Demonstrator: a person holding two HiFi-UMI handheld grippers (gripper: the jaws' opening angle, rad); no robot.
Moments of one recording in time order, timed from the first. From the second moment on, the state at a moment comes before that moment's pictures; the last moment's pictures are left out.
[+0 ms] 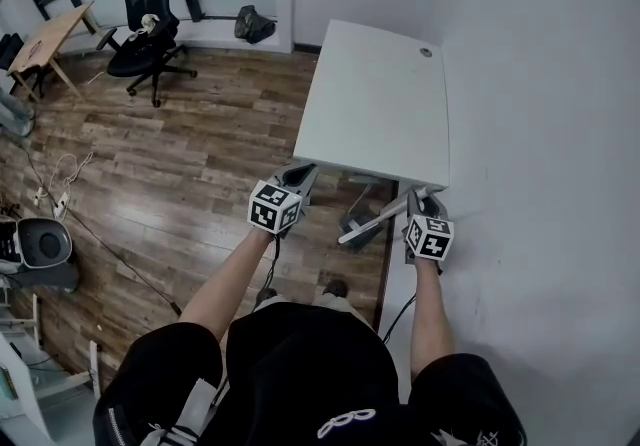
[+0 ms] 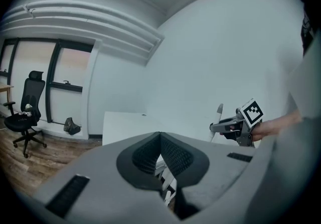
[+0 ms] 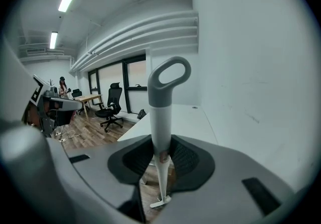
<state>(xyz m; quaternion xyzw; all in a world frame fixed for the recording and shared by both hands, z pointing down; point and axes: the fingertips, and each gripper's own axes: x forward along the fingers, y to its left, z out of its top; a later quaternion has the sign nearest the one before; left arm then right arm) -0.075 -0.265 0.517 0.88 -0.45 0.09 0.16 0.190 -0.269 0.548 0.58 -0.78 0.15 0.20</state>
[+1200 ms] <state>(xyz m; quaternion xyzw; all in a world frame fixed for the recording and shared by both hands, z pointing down) -0.182 -0.145 0.537 0.91 -0.37 0.09 0.15 0.082 -0.136 0.507 0.64 -0.74 0.14 0.15</state>
